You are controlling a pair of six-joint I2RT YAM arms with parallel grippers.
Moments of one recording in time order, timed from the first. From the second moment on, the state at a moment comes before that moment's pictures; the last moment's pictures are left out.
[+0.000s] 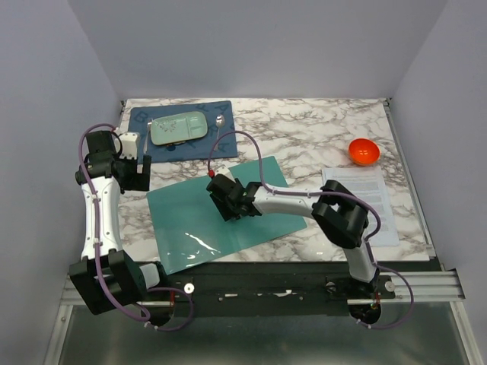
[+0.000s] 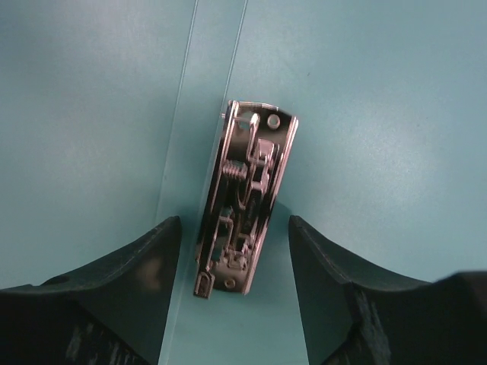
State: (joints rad) left arm 0.30 1.21 1.13 -0.88 0.15 0.33; right arm 1.07 2.05 1.43 -0.40 0.35 0.34
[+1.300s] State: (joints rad) left arm 0.30 1.17 1.09 -0.88 0.22 0.36; right arm 0.90 1.77 1.20 -0.50 0.43 0.78
